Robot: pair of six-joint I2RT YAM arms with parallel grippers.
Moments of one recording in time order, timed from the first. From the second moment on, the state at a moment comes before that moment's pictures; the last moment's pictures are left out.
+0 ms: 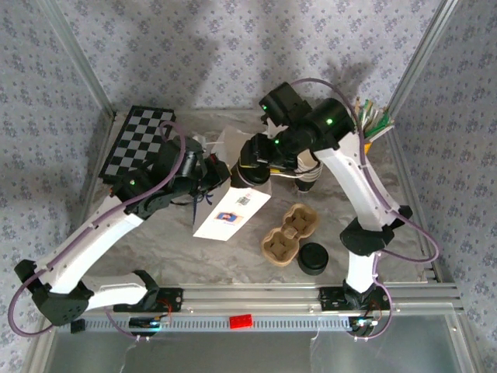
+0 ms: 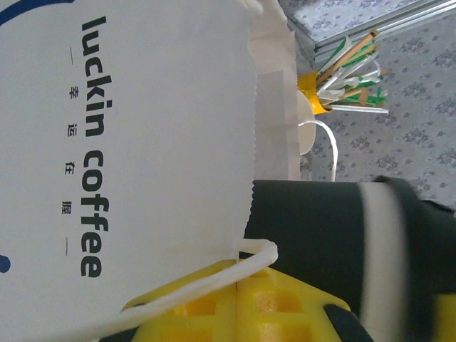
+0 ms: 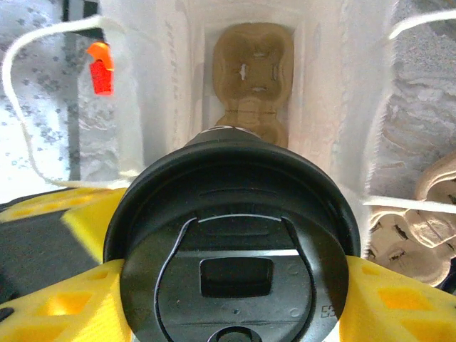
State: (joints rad) left arm -0.81 1.17 1.39 -0.80 0.00 -1.13; right arm 0.78 1.86 2.52 -1.69 -0.20 0.75
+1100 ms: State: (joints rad) left arm -0.80 1.06 1.29 -0.88 0.06 -1.18; right arm 0.87 2.03 2.49 -1.69 -0.13 0.74
